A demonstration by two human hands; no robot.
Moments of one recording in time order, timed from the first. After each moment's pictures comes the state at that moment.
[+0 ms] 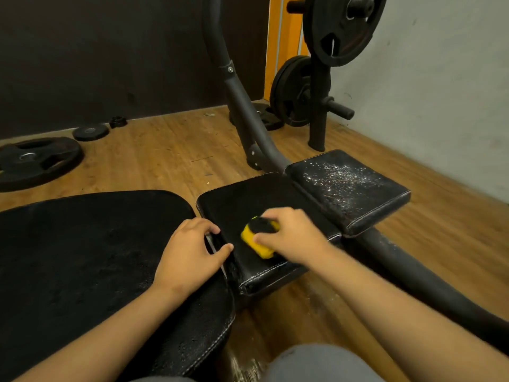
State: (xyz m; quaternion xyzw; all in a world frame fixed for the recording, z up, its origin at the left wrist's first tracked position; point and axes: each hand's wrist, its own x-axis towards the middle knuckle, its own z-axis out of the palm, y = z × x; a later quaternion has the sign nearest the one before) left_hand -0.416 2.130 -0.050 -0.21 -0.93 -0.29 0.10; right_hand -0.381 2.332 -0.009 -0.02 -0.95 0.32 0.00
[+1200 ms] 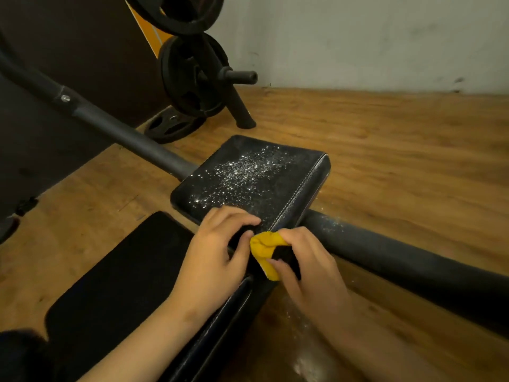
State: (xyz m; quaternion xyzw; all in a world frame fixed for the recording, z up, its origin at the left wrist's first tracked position) left_hand -0.455 2.368 -0.047 -0.50 -0.82 -0.27 0.04; right_hand -0.342 2.480 -0.125 -0.08 -0.84 0.39 0.37
